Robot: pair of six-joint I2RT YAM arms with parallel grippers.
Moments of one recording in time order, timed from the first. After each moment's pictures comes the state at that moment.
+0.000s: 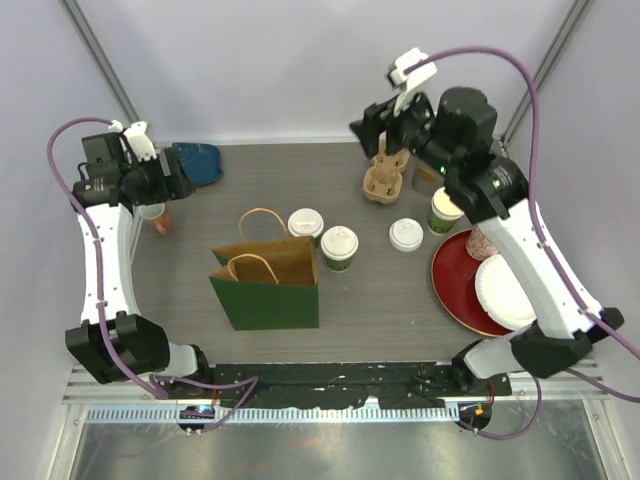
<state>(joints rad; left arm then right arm) 0.27 1.38 1.53 -0.87 0.38 -0.01 0.66 1.39 1.84 -0.48 -0.04 -0.15</state>
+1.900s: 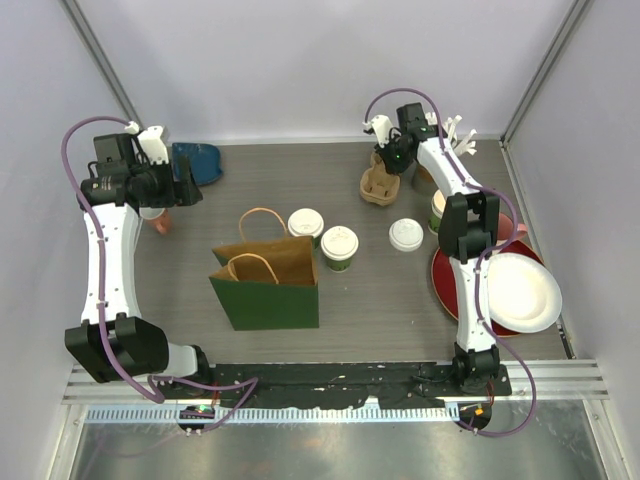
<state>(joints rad) 0.20 1.38 1.53 -0.93 0.35 0.08 0.20 2.40 2.25 -0.79 -0.21 -0.61</state>
